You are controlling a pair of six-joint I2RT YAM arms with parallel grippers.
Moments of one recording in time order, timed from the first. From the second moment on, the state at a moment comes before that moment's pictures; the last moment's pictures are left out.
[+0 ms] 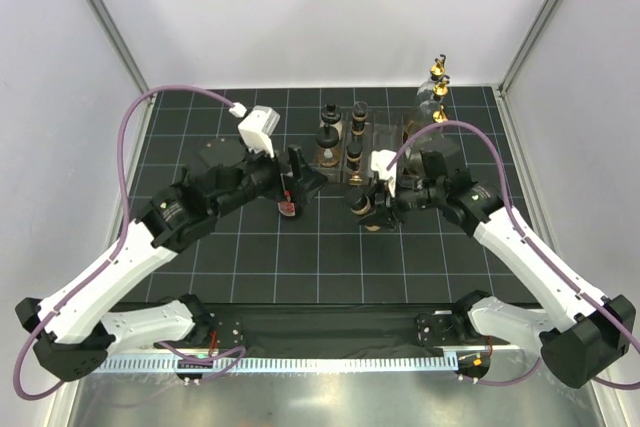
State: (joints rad) left arm -0.85 1.05 1.29 -0.53 -0.05 -0.49; right arm 0.50 1.07 0.98 -0.54 -0.82 -0.49
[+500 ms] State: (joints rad) left arm -0.85 0.99 0.96 -0.29 0.05 -0.31; right arm 0.37 1.06 0.98 -0.48 -0.90 -0.21
